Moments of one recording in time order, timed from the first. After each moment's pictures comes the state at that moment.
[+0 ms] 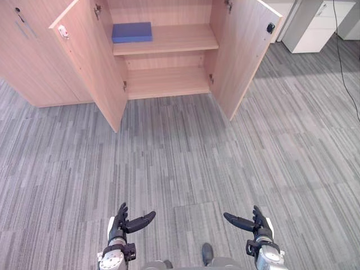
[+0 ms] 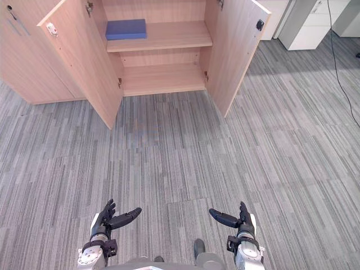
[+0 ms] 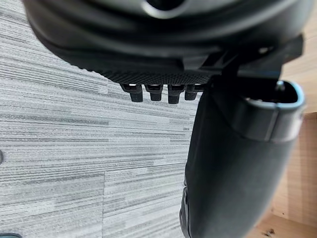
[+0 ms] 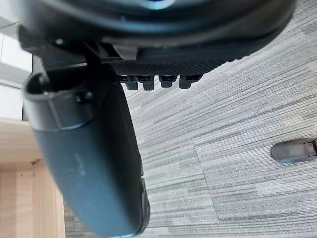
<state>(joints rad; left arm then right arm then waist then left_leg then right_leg) 0.21 0.09 0.08 0.58 -0.14 -0.15 0.09 0.08 -0.10 -0.15 0.76 0.09 -0.11 -0.12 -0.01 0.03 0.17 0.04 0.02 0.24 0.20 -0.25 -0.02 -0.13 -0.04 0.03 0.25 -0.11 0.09</state>
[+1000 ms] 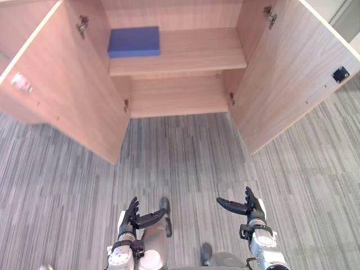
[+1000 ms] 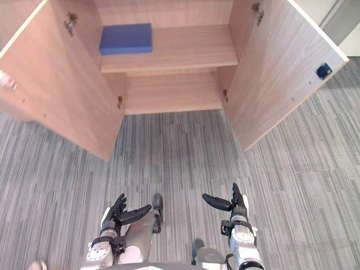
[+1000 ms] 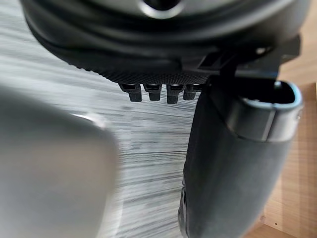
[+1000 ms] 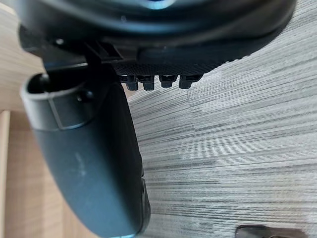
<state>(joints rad) 0.15 0.10 0.02 0.60 -0.14 -0.14 0.09 0.05 -0.09 -0.08 0.69 0.09 -0.10 -0.14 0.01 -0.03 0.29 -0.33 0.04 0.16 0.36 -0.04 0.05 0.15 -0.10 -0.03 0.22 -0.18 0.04</state>
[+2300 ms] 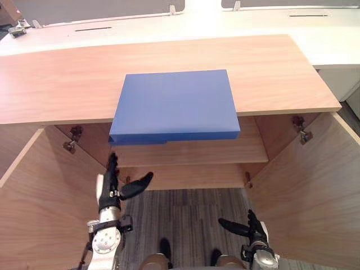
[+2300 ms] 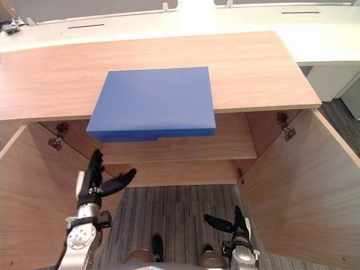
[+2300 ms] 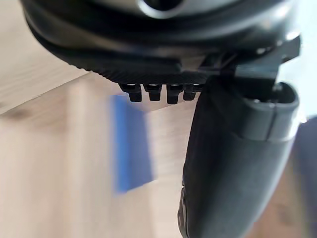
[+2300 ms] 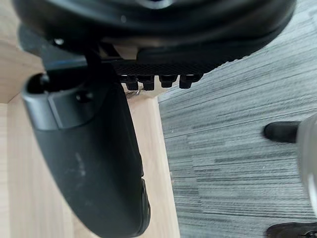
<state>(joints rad) 0.32 0.14 0.07 -0.13 0.12 -0.20 0.24 0.16 -0.07 -0.09 0.73 0.06 -0.11 -0.15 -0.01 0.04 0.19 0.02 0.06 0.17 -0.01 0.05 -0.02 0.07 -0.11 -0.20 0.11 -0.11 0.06</state>
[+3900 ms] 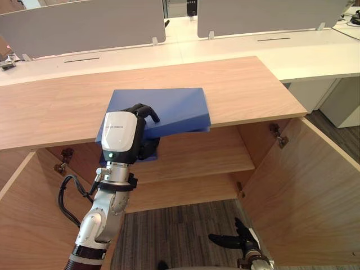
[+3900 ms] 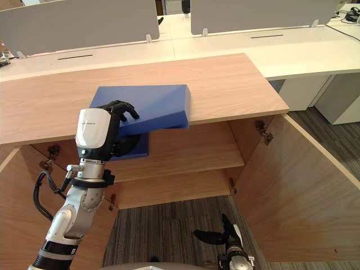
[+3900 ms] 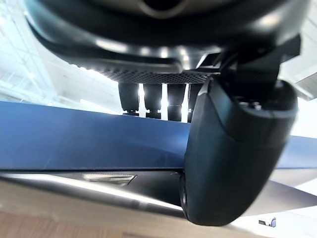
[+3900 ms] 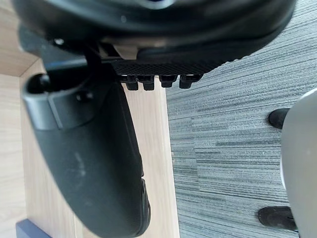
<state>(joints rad) -0.02 0.35 -0.09 -0.24 0.95 -0.09 0.37 0.19 -0.11 0.04 0.80 0.06 -0.14 -0.06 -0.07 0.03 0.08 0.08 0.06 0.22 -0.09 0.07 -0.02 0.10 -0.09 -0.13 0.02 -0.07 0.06</state>
